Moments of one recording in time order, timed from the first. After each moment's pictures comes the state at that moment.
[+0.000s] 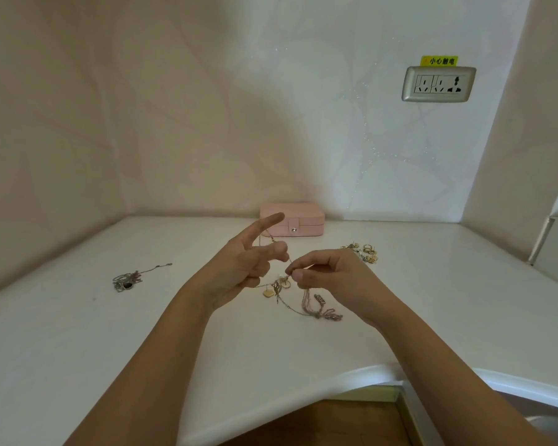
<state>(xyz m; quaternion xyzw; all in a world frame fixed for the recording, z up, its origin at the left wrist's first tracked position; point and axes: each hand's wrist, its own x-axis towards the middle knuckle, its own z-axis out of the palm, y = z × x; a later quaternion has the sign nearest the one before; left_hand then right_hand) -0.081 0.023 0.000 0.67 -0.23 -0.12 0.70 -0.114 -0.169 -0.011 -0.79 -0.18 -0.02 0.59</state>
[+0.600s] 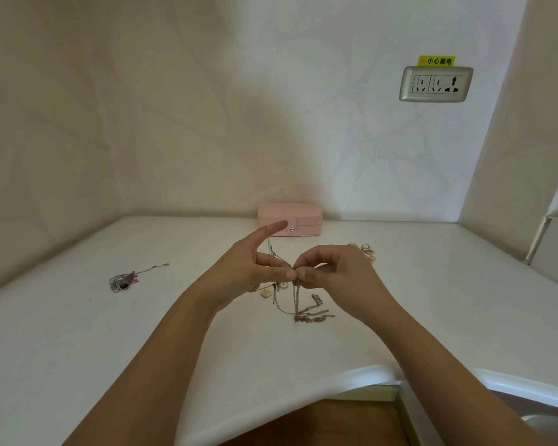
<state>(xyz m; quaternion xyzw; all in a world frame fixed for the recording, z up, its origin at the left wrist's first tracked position) -0.088 0.015 0.000 0.76 -0.23 -0.08 0.60 -0.126 -0.163 -0.005 -0.82 -0.13 -0.11 0.54</state>
